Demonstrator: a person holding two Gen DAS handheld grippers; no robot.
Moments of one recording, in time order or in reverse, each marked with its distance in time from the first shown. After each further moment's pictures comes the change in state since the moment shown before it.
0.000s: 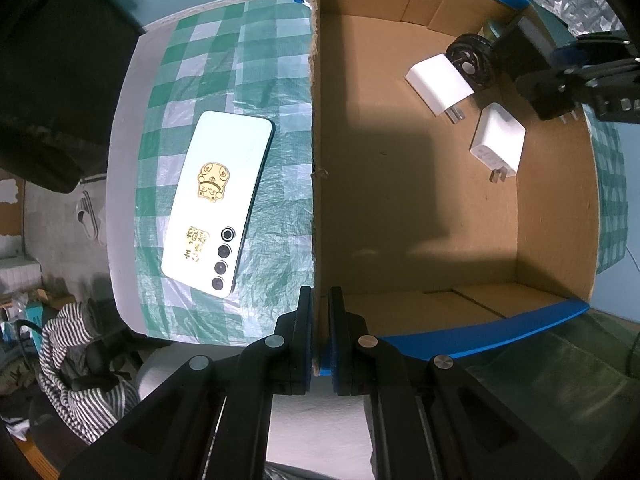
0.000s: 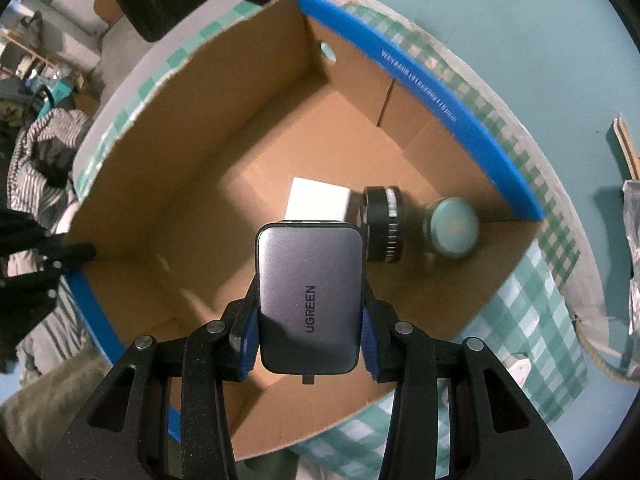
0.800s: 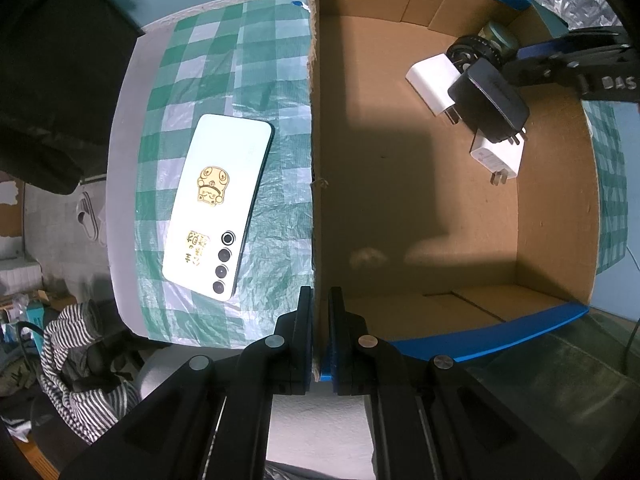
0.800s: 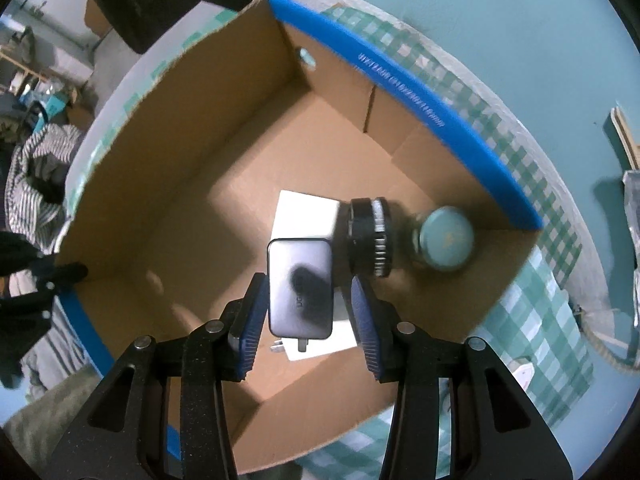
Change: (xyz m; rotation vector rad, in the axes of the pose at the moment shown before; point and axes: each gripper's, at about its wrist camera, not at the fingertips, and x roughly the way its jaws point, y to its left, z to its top) left arm 0.000 0.000 0.001 0.003 0.000 0.000; right arm -0.008 -0.013 0.004 0.055 -0.036 0.011
